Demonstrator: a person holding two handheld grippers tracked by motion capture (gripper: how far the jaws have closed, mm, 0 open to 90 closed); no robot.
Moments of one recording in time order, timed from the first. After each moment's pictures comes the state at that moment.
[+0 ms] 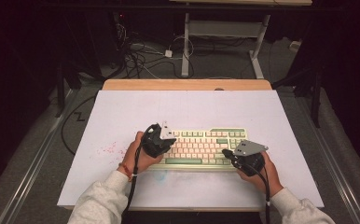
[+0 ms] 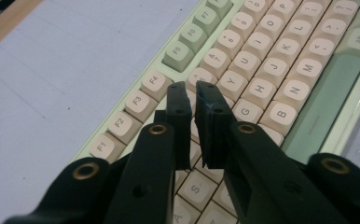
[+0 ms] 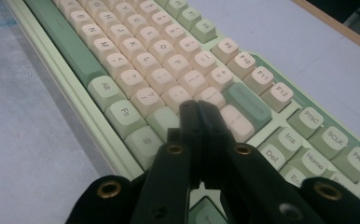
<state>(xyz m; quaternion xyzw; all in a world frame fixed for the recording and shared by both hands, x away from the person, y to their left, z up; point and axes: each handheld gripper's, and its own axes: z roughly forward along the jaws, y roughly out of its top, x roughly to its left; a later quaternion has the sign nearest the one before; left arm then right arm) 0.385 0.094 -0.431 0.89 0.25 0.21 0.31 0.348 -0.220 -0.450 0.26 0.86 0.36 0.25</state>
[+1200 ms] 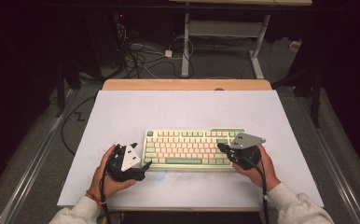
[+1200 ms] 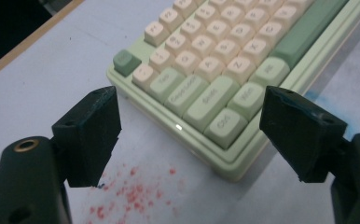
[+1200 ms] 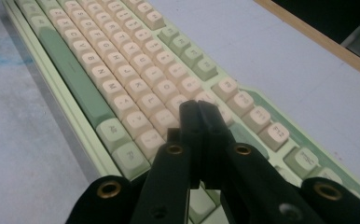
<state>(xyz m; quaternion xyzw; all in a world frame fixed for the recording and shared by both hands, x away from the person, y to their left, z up) 0.315 0.181 -0.467 0.85 0.28 0.28 0.34 0.359 -0.203 -0.431 0.24 0.86 0.38 0.24</state>
